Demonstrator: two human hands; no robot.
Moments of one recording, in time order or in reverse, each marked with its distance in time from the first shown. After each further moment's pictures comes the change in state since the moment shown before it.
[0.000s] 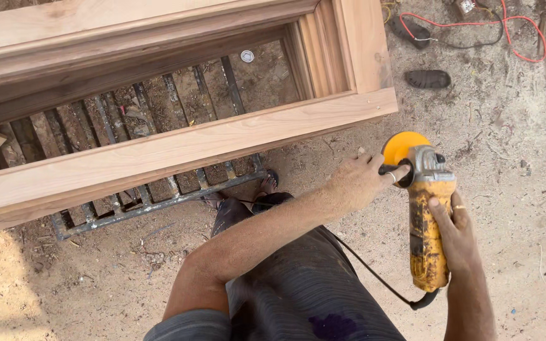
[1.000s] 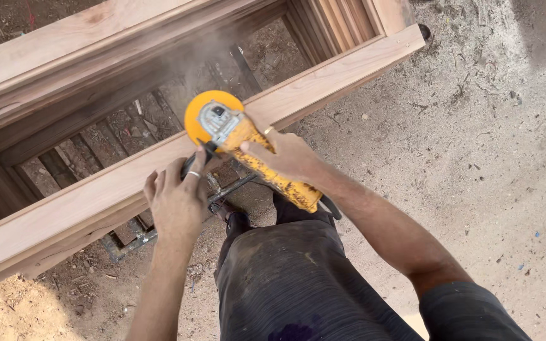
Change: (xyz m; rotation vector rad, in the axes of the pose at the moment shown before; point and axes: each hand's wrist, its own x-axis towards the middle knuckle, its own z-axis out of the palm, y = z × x) left_hand -0.395 -0.177 -0.160 0.278 0.245 -0.607; right_hand -0.071 -0.116 0.378 -0.605 -0.558 -0.344
